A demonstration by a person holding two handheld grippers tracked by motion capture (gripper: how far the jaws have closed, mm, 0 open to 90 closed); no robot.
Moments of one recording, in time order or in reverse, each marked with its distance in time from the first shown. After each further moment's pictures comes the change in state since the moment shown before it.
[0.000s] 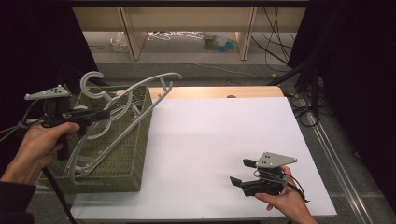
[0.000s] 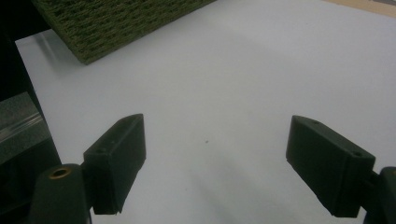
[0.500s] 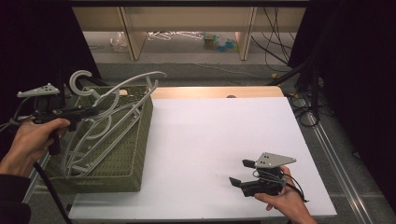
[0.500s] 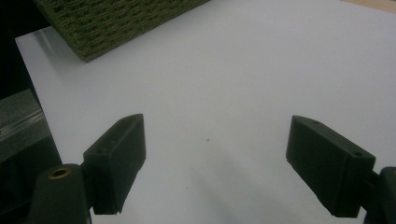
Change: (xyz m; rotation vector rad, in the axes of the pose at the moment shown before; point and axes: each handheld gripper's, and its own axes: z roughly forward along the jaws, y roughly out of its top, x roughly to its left) left arm 0.043 -0.006 -0.003 0.006 0.073 -0.005; right arm 0.000 -0.001 0.003 -0.001 0.014 -0.001
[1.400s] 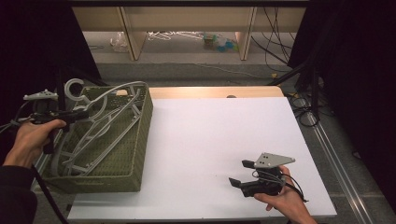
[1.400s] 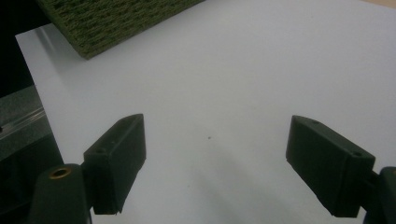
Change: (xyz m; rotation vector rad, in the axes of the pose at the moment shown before) left arm 0.061 -0.030 0.015 0.088 0.128 -0.032; right arm 0.000 -0.001 0.001 0.011 0.002 0.001
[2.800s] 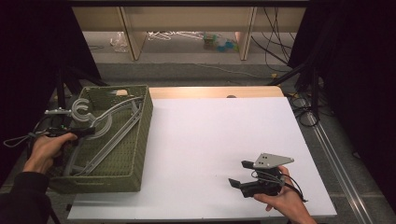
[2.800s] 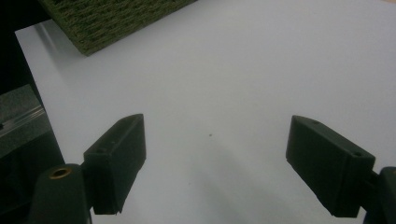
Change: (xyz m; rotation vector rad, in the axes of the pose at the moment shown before) left arm 0.016 -0.049 0.039 0.139 0.064 -0.083; right arm 0.000 -0.001 0.002 0.012 0.008 -0.003
